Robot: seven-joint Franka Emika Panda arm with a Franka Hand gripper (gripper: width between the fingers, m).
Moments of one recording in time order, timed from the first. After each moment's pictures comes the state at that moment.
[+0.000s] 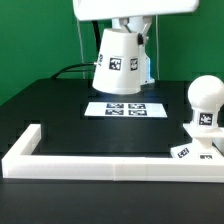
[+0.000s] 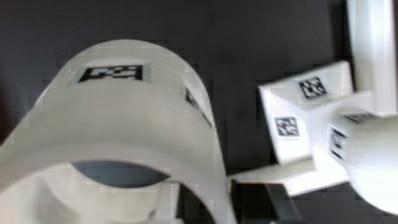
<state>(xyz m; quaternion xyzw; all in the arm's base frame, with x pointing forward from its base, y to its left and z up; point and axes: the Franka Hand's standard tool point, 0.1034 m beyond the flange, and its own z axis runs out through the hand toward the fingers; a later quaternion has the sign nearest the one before) 0.556 -0.009 0.197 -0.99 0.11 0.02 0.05</state>
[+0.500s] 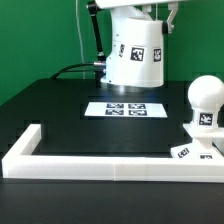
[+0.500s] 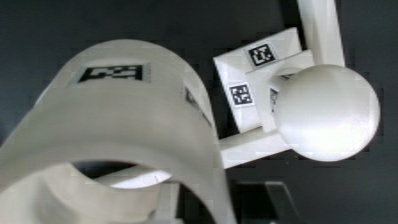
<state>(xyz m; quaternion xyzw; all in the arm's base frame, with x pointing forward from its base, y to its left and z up) 0.579 0.017 0.212 -0.99 0.14 0.02 0.05</state>
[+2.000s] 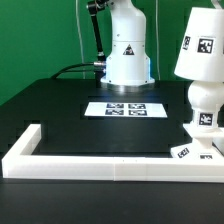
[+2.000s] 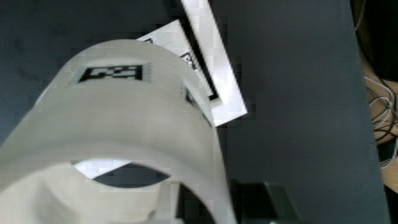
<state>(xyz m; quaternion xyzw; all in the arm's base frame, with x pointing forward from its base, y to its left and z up) 0.615 0.116 0.228 -0.98 0.18 0.01 0.07</state>
